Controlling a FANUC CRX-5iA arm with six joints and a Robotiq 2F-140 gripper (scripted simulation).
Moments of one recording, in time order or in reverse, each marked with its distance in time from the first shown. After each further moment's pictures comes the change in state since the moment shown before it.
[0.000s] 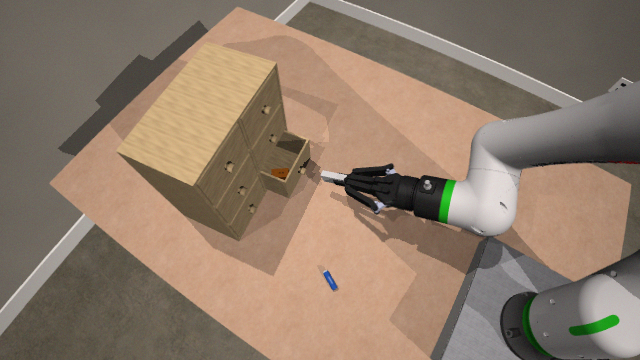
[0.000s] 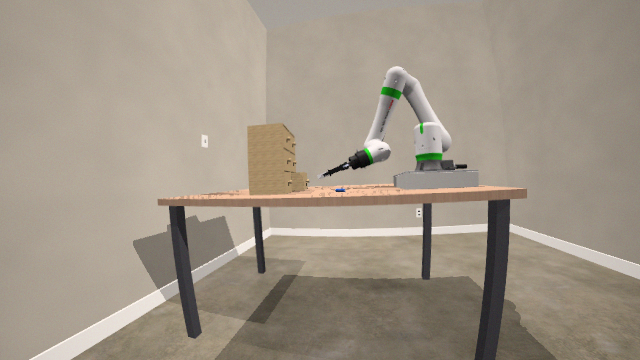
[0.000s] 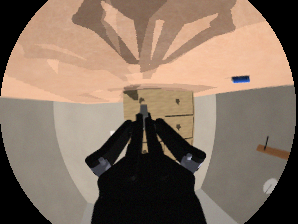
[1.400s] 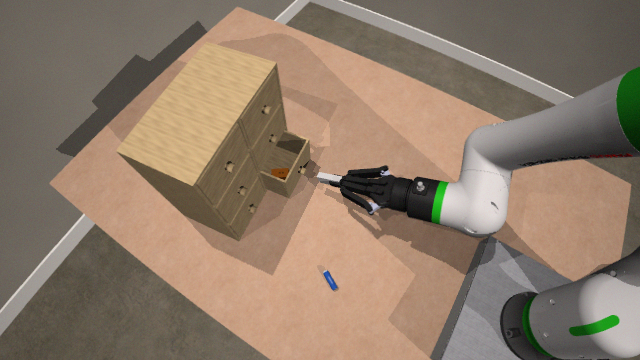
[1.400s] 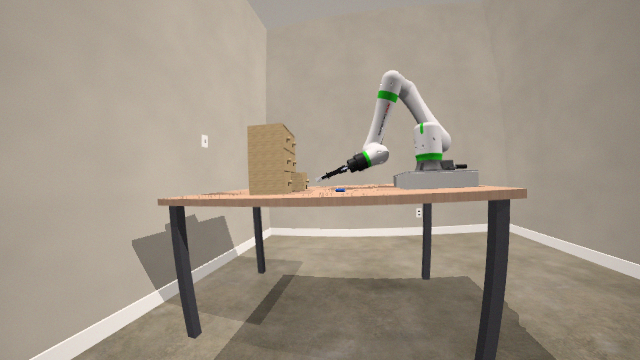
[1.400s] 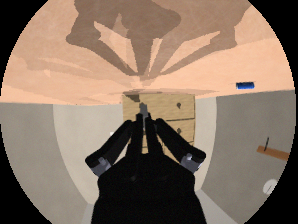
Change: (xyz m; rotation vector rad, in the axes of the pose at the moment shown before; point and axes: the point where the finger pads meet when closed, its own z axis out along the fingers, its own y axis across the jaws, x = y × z) arm 0.012 0.000 0.015 0.000 0.001 0.001
